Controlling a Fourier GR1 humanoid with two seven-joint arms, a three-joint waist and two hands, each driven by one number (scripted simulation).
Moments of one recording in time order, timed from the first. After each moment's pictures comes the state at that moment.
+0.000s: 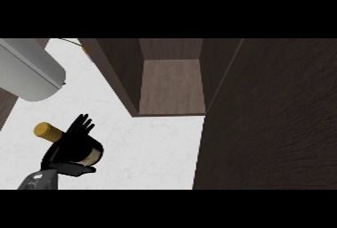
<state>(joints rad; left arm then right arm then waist) -0.32 0.30 0.18 -0.42 0.03 -0.62 -0.75 -0.12 -0.04 0.16 -2.47 -0.07 0.06 0.61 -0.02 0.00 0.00</state>
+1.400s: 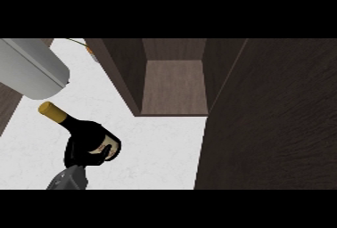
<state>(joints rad) -0.35 0.12 0.33 -0.44 0.27 -0.40 -0.76 -0.07 -0.05 0.12 -2.47 -0.07 0.09 0.58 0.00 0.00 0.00</state>
